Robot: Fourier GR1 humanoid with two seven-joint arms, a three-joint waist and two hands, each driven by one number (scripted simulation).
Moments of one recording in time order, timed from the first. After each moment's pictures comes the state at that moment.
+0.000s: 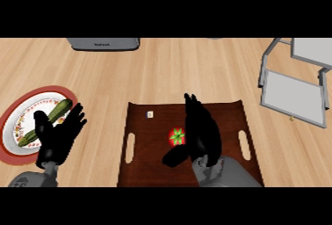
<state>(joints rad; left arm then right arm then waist) -0.07 0.40 -0.20 -1.31 0.41 0.20 0.19 -0.41 -0.03 0.62 -1.61 0.69 -0.06 1.17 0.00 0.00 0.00</state>
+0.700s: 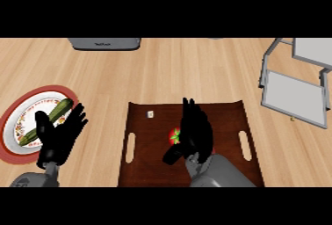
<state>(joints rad) -0.07 0.37 -0.17 -1.33 0.38 0.18 0.21 -0.43 -0.01 0.65 -1.45 0.74 -0.10 1.16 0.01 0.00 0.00</state>
